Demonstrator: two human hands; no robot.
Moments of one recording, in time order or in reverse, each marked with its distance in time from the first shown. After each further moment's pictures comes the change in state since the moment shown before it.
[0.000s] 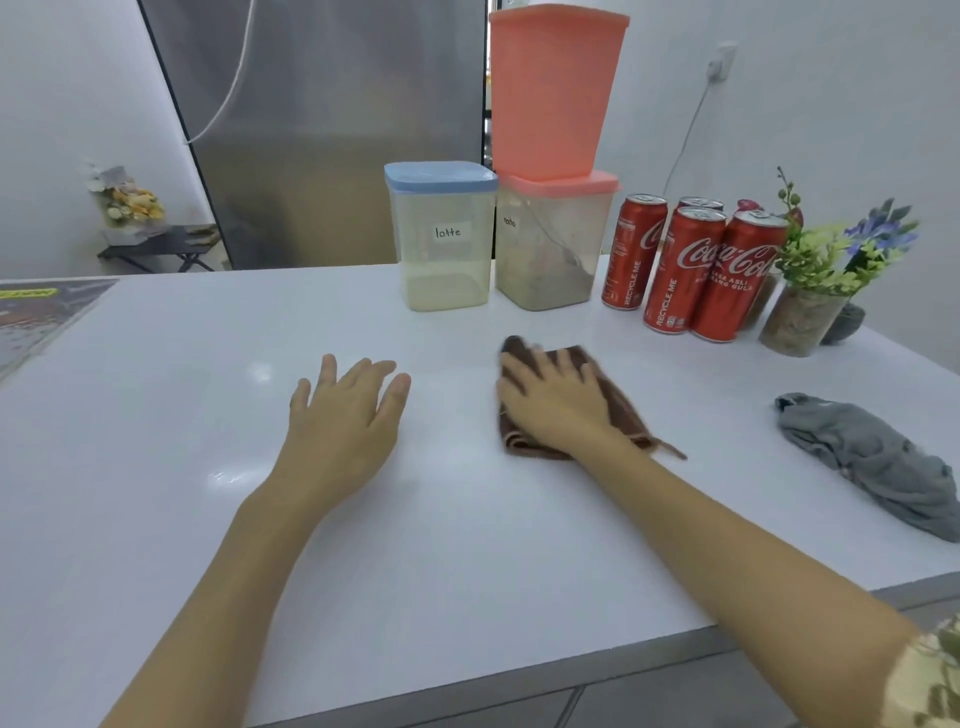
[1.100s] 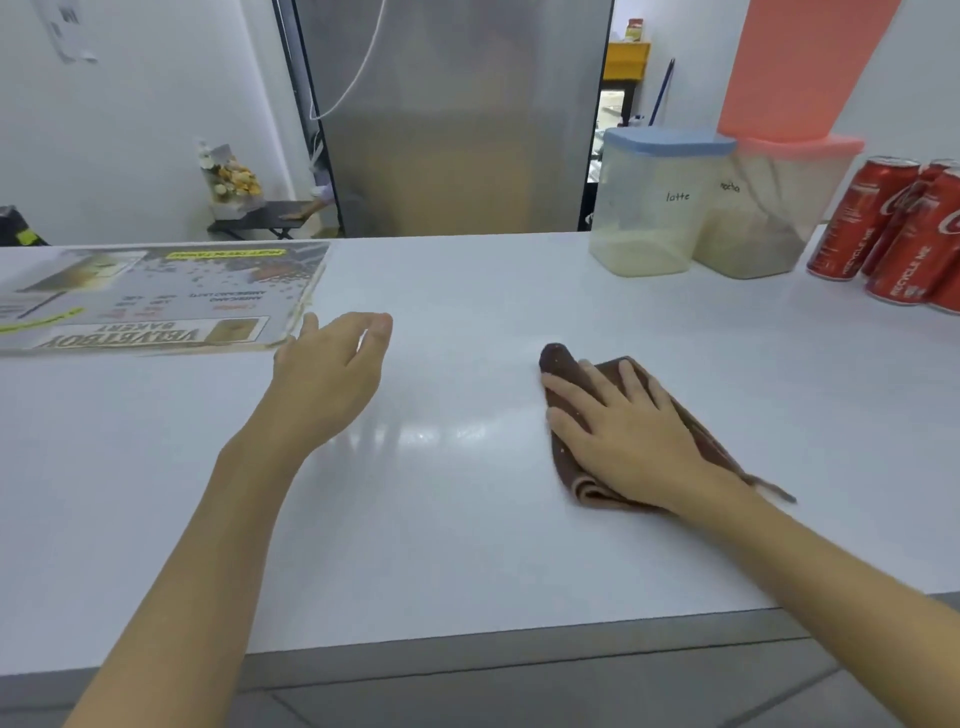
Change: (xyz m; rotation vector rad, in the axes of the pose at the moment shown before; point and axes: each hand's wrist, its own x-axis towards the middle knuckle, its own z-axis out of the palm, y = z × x) left_hand -0.050 -0.197 -0.151 -0.102 0.034 -0.181; right_hand -0.088 -0.211 0.029 0.015 -0.051 -0.143
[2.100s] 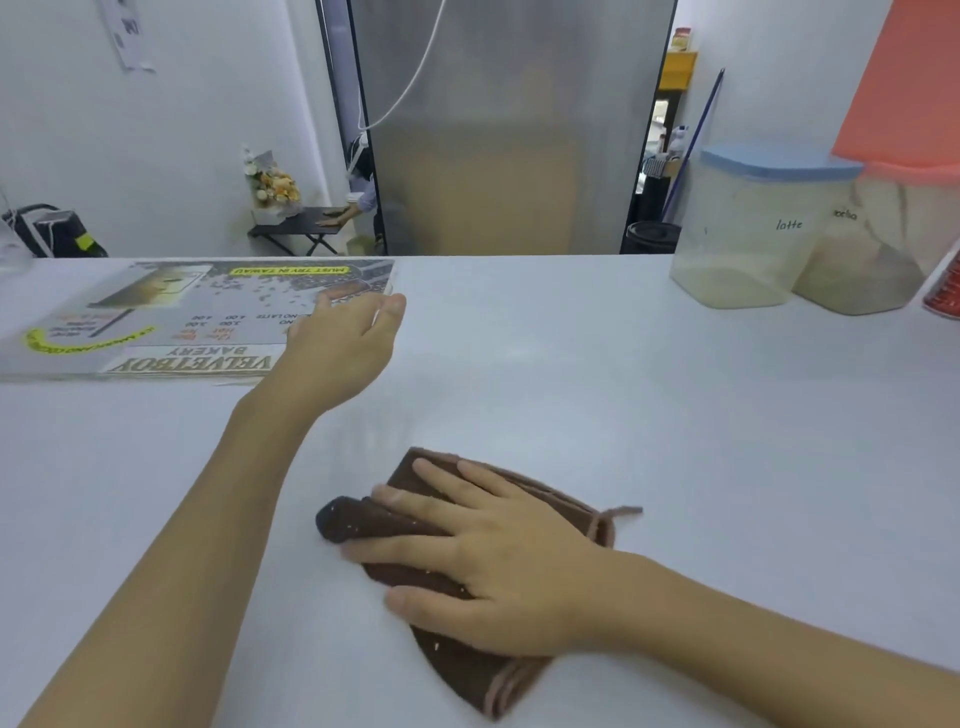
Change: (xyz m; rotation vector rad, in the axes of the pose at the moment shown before) left_hand 0.074 -0.053 -0.049 0.146 -0.003 -0.029; right_hand 0.006 -0.151 0.029 0.204 -0.072 -0.815
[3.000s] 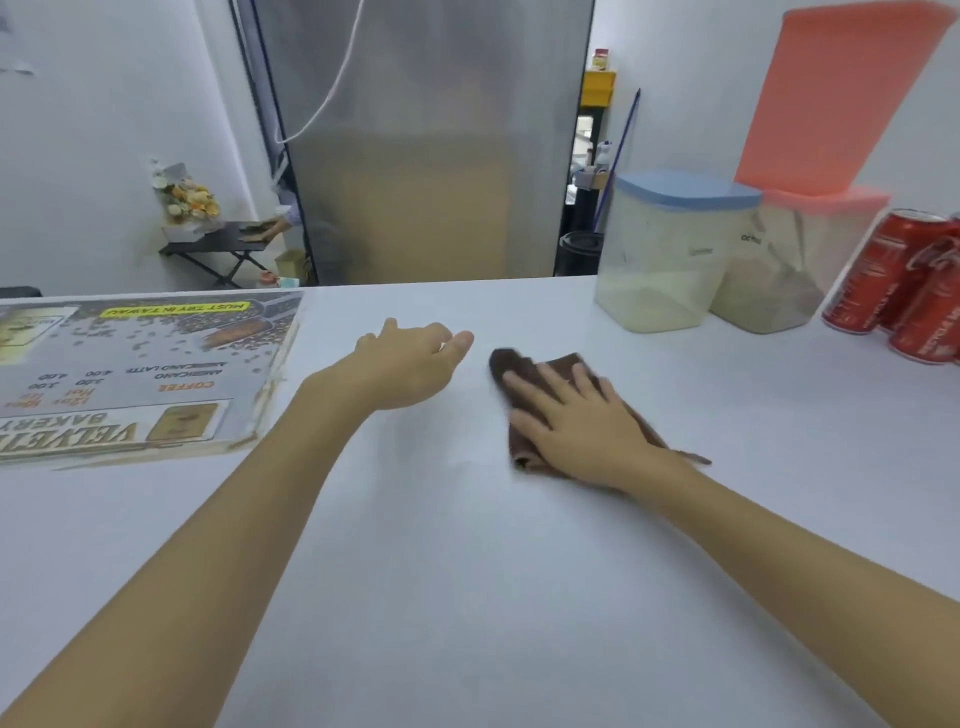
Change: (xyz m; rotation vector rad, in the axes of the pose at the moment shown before) left_hand 0.067 0.091 0.053 0.121 -0.337 0.229; right_hand -0.015 0.184 -0.062 -0.269 0.012 0.760
